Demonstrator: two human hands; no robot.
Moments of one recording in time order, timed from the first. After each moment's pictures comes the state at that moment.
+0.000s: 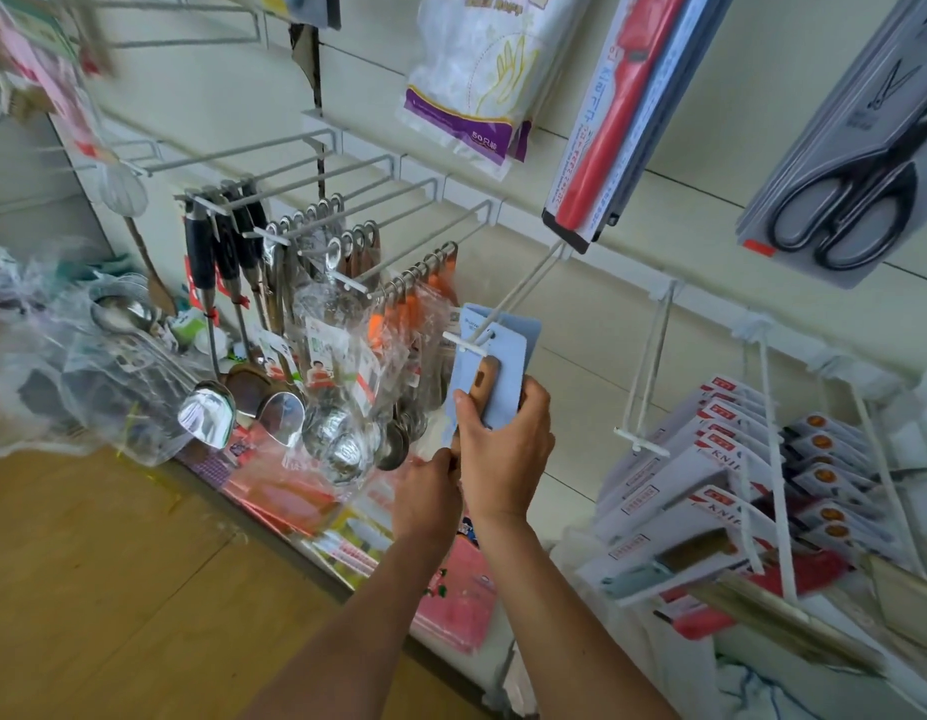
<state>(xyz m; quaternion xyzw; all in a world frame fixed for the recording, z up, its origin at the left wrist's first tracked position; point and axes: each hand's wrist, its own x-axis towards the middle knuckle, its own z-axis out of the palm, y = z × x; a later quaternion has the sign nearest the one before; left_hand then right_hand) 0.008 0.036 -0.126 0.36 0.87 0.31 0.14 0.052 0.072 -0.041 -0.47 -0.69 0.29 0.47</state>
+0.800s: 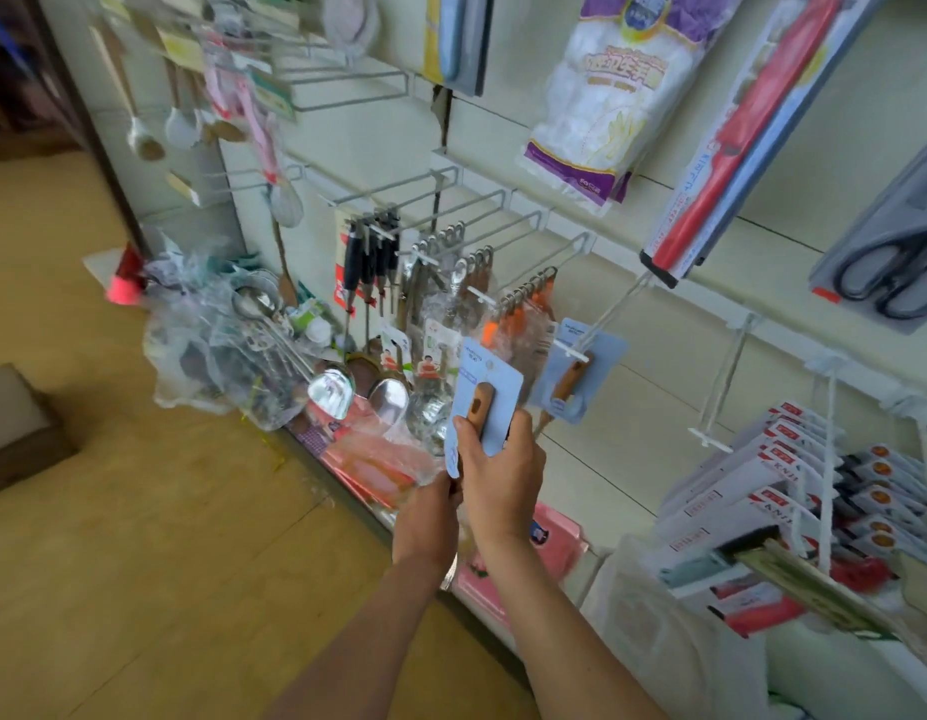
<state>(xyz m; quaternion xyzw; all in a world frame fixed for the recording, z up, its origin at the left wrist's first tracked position) 0.007 -0.104 -0.079 0.28 0.90 0.31 0.15 0.039 -0.042 -0.019 -0.39 -0.76 0.34 0.40</state>
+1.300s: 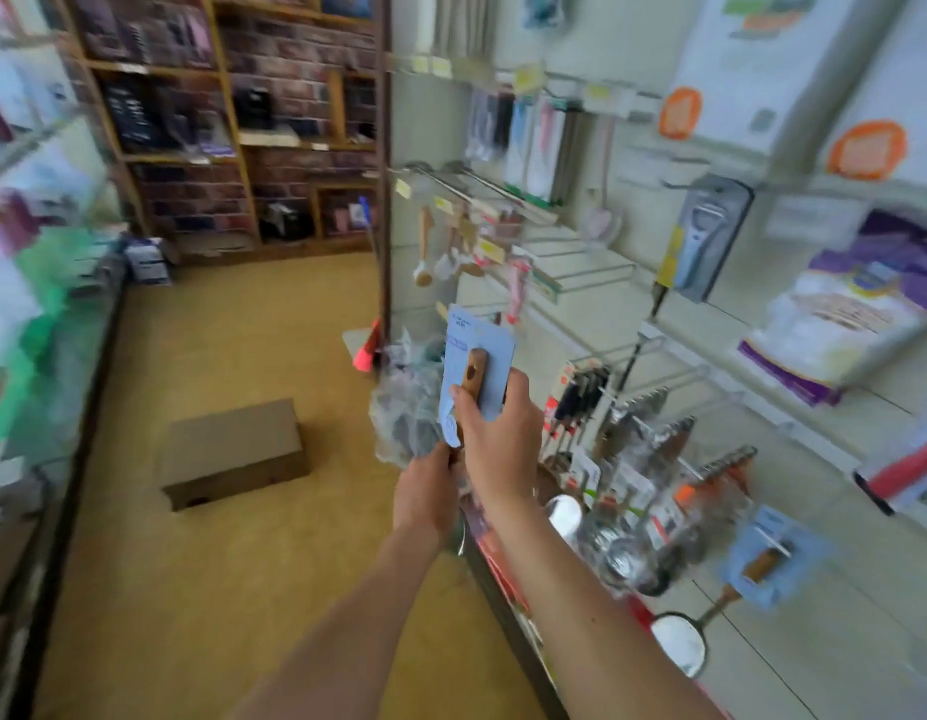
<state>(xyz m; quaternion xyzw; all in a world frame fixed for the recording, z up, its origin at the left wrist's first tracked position) -0.116 -0.304 0.115 0.09 0.92 0.37 0.00 -0.102 -0.228 0.175 -0.13 -0.80 0.46 0.37</state>
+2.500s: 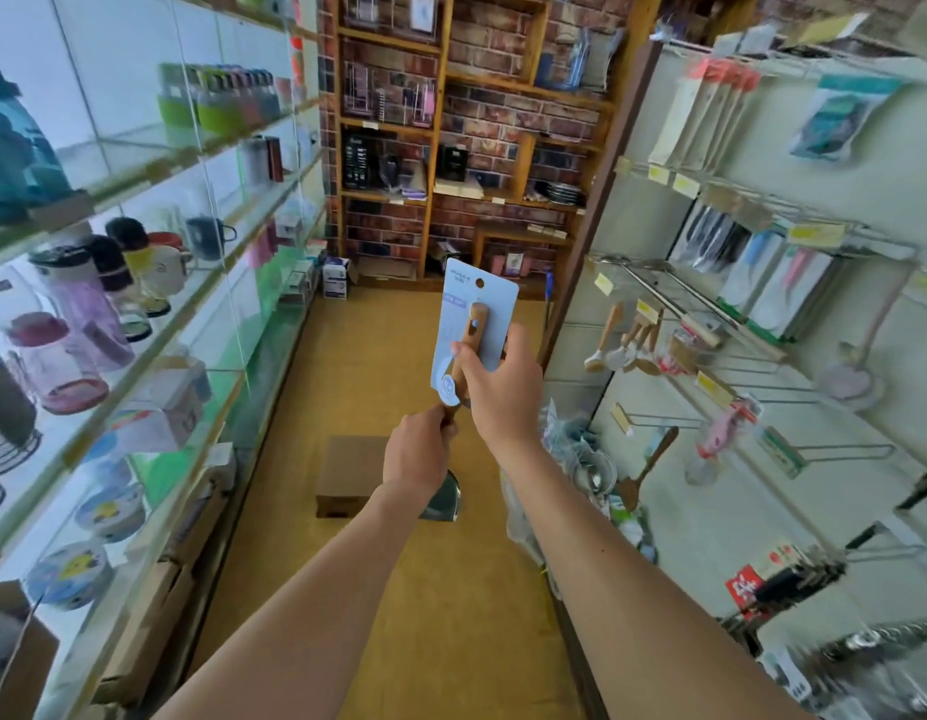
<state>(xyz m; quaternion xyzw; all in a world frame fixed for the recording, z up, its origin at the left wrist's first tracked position) -0.283 -0.594 0.244 -0.03 0.92 0.37 -0.14 -0.278 -0.501 0.337 0.07 -0.80 0.55 0.25</state>
